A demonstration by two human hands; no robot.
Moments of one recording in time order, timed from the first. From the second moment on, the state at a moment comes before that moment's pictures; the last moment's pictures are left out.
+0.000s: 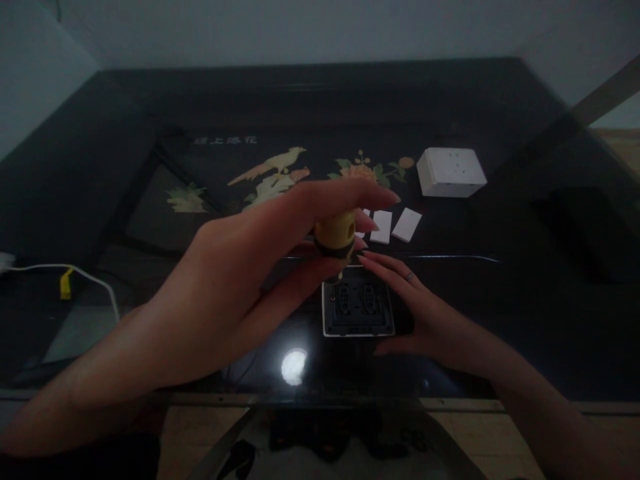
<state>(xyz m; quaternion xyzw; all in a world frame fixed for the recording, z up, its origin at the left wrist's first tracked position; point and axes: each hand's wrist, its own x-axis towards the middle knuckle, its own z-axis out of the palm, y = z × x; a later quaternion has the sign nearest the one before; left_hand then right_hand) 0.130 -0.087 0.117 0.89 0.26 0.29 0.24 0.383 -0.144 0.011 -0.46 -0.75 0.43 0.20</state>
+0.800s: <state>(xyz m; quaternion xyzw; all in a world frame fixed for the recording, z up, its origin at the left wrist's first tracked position) 0.128 -0.087 0.124 0.90 0.29 0.27 0.18 0.383 -0.145 0.011 -0.46 -0.75 0.43 0.18</state>
